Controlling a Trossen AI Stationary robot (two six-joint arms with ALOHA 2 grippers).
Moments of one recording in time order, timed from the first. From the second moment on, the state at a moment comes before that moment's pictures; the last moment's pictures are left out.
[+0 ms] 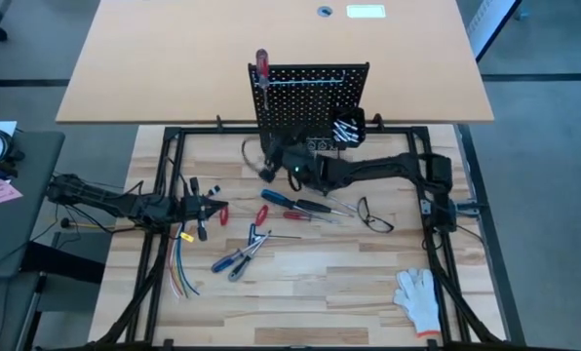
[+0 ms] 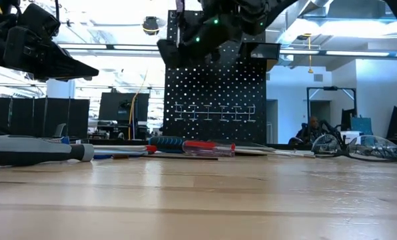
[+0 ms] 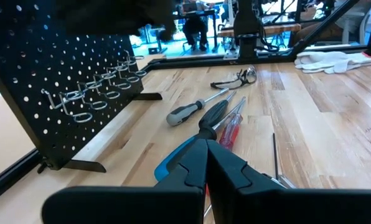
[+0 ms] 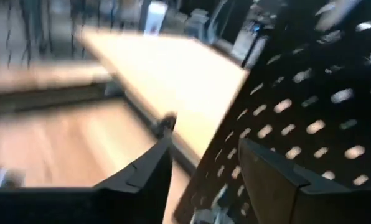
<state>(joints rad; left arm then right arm) -0.23 0.23 0.01 0.09 -0.52 0.08 -0.13 1.98 1.46 0.27 0.66 -0.18</state>
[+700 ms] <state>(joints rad) -0.23 0.23 0.01 0.09 -0.52 0.08 0.35 1.83 1.29 -0.41 0.29 -0.04</state>
